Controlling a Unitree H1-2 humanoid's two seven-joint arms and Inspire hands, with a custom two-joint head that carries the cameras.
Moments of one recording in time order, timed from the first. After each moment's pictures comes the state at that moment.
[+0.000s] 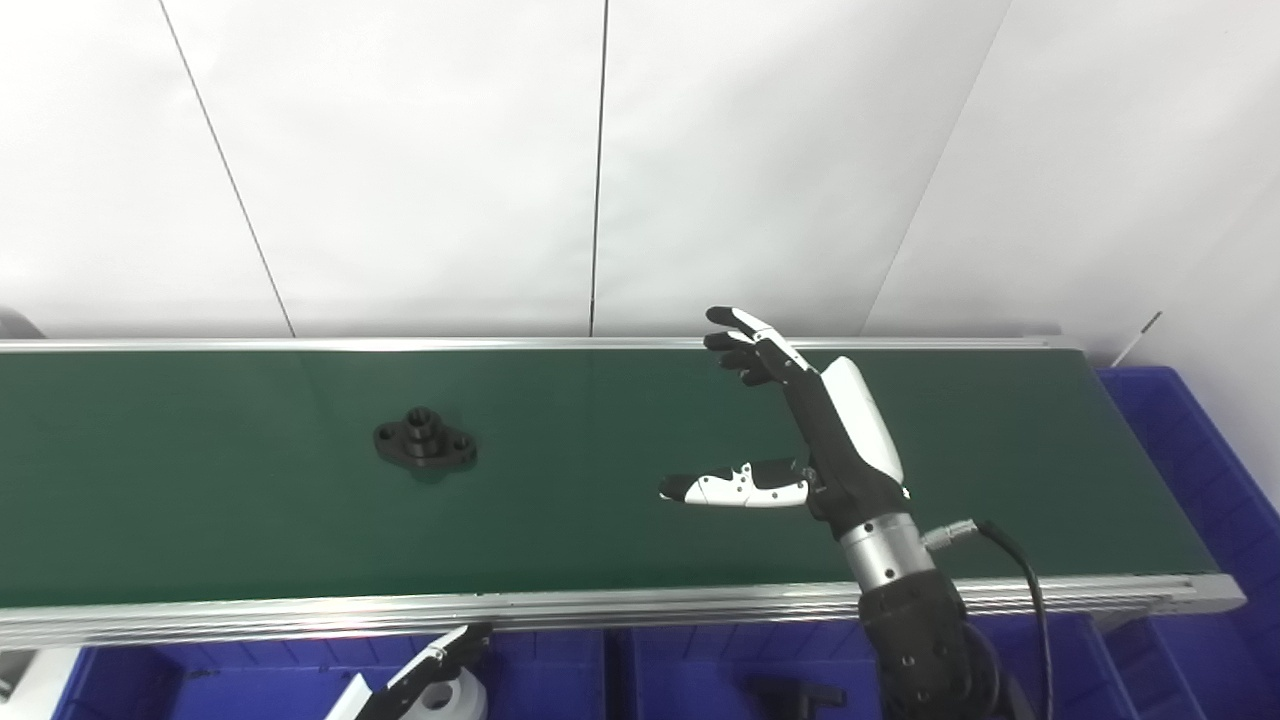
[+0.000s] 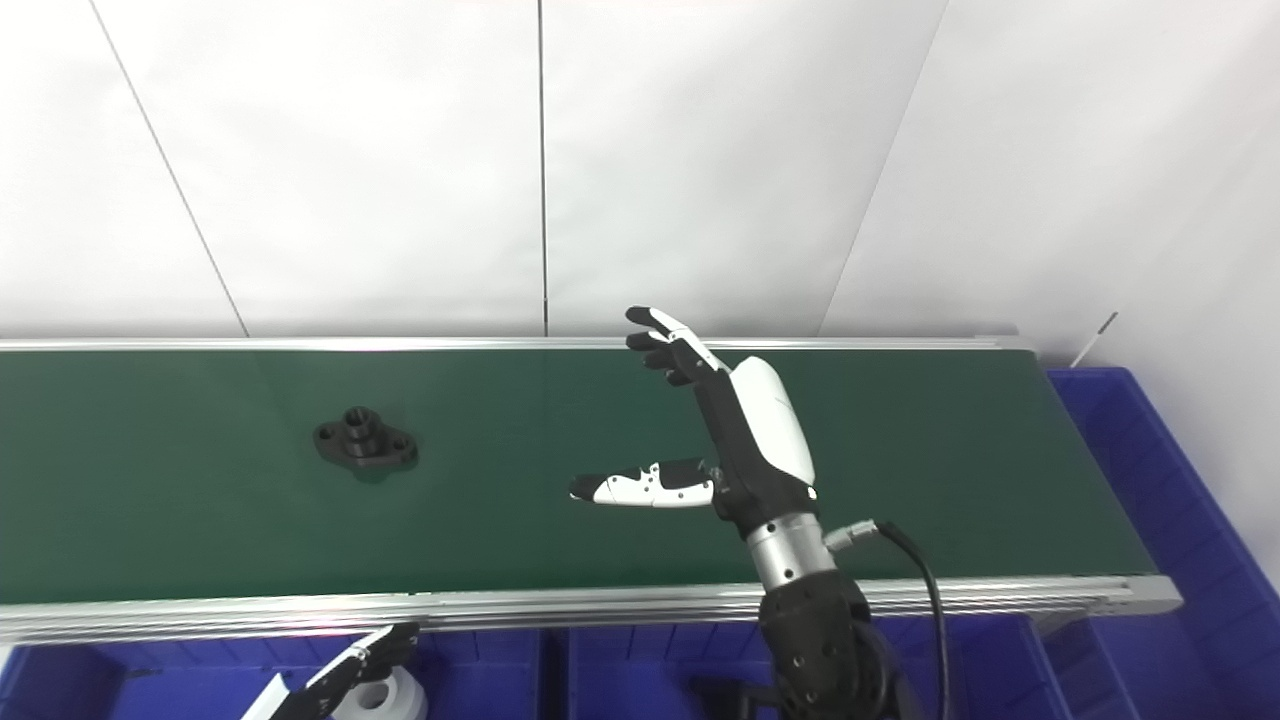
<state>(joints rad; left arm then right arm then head) 0.19 0.44 -0.57 0.16 0.12 -0.43 0.15 -0.09 -0.11 0.14 -0.39 -0.55 0.19 0.17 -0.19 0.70</state>
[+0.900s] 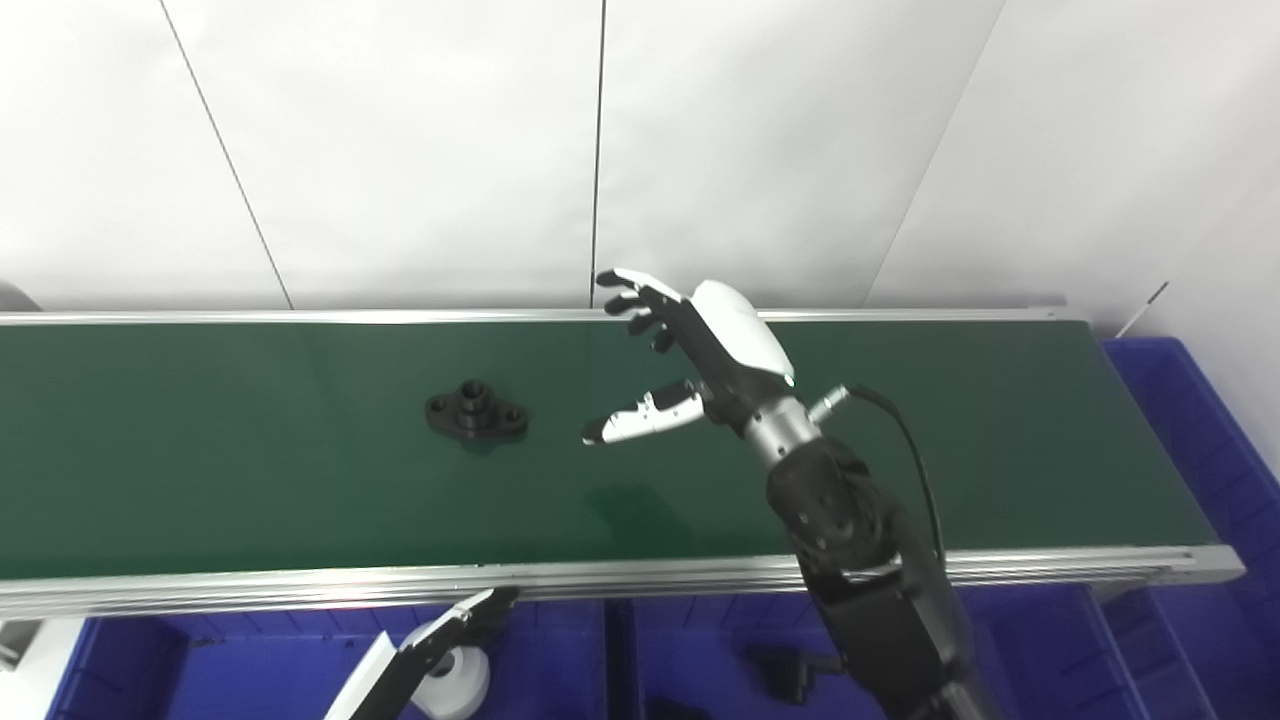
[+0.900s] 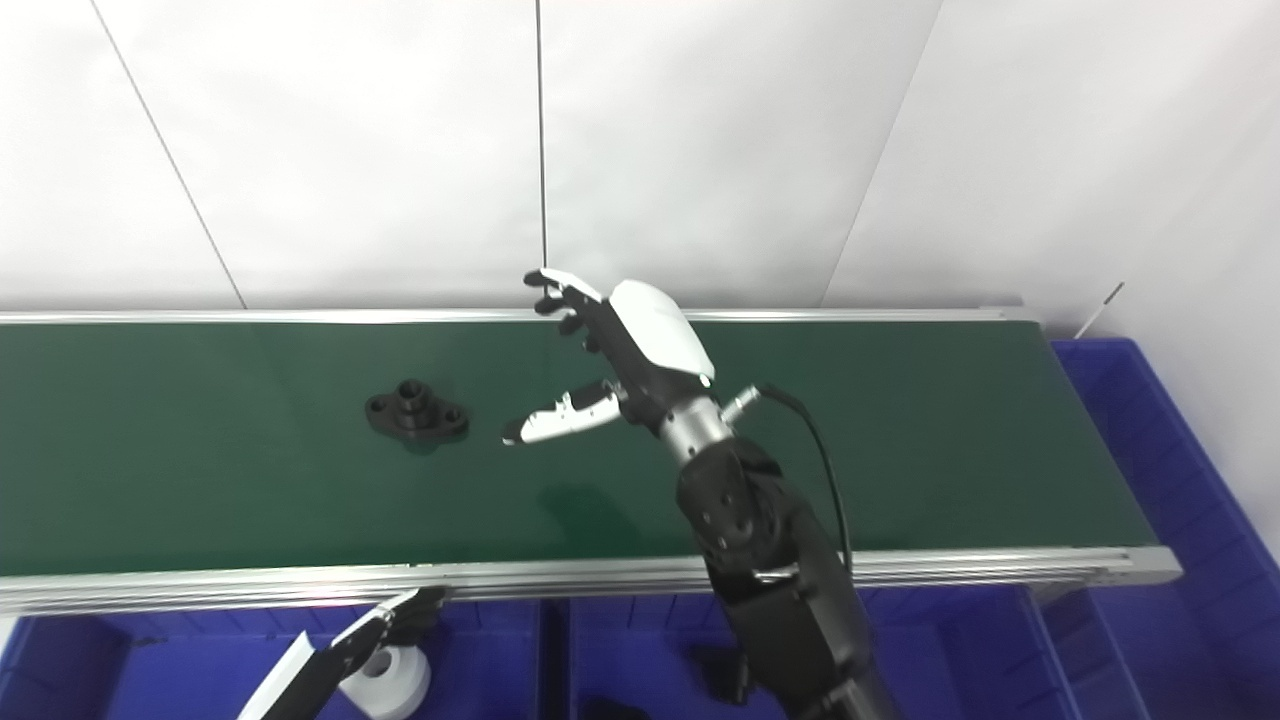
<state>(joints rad) 0.17 0.42 -0.59 0.13 0.15 -0.43 0.15 -0.35 -0.13 0.29 -0.07 -0.64 0.21 0.22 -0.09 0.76</state>
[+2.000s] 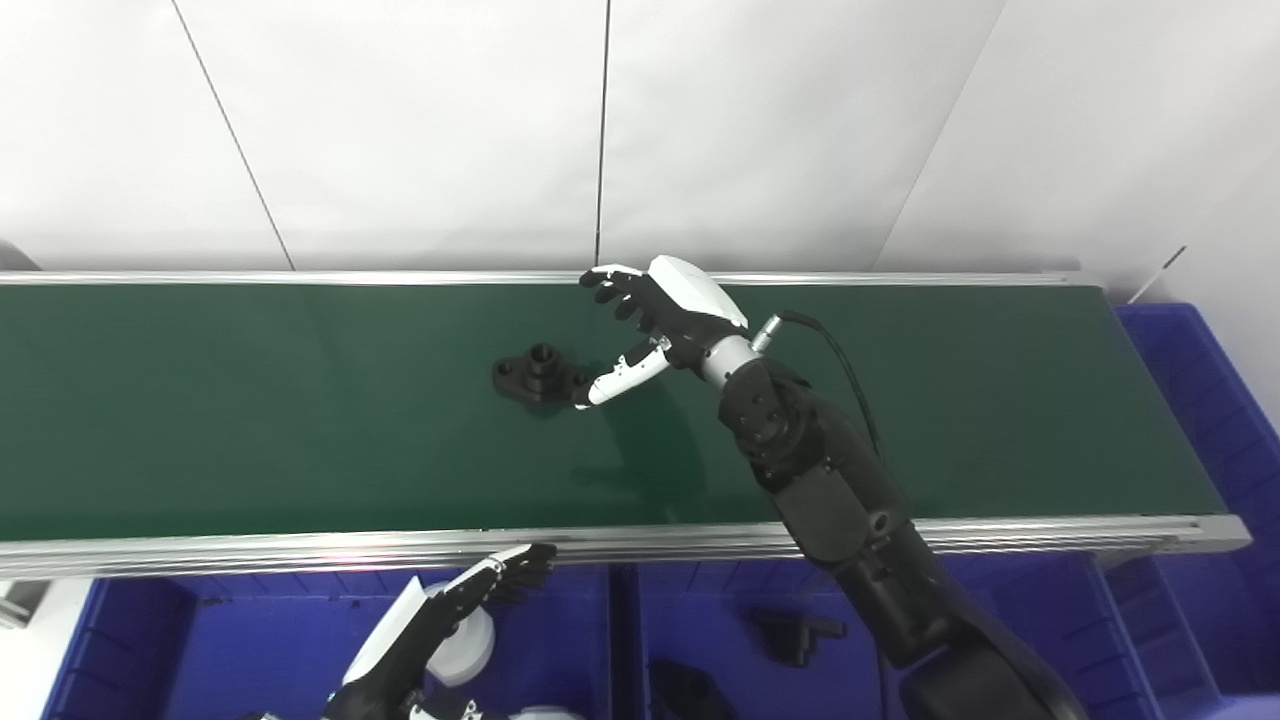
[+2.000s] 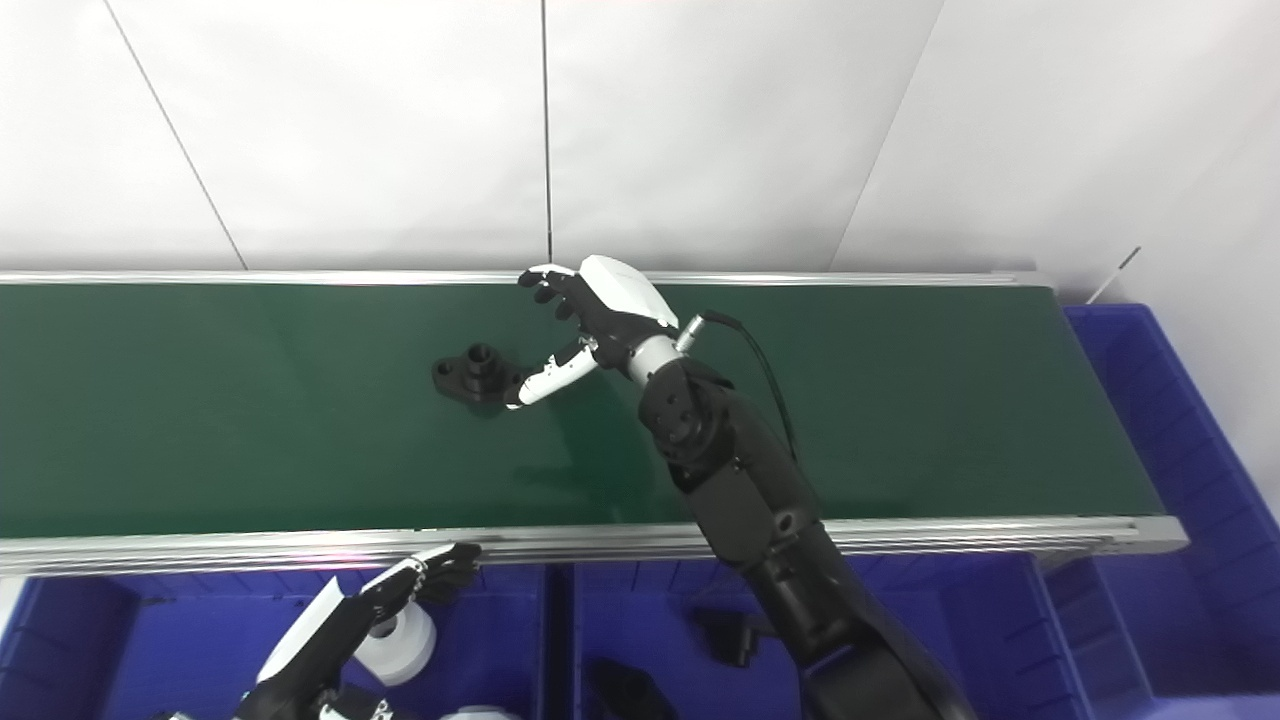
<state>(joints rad) 0.18 0.40 -0.58 0.07 0.13 -0.43 0.07 -0.54 -0.11 0.37 0.36 -0.64 0.22 0.21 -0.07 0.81</state>
